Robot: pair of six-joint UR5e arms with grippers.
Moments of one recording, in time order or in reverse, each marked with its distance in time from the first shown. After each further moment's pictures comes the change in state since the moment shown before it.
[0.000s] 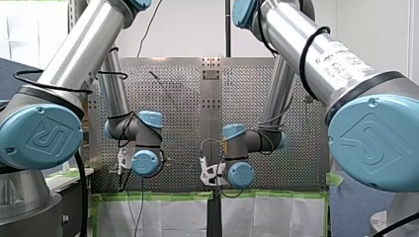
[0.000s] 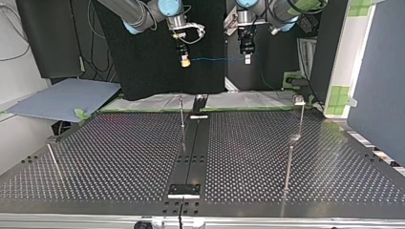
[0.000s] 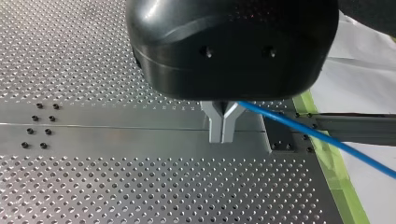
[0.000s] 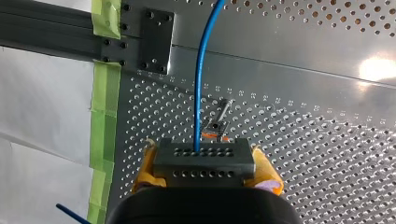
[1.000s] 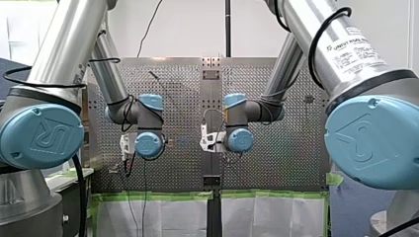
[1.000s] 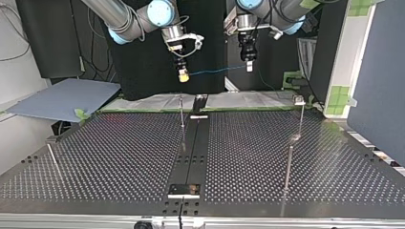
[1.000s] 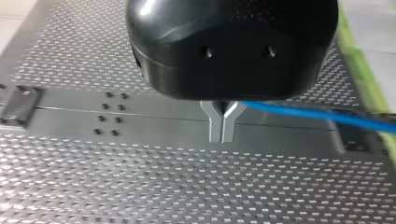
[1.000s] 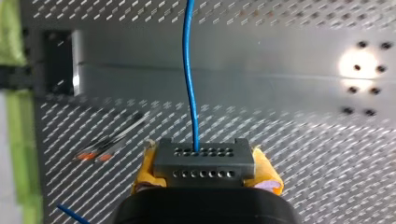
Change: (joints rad) left arm 0.018 0.177 0.040 -0.136 -0.001 -0.072; right arm -0.046 -0.207 -0.082 0.207 -0.108 0.097
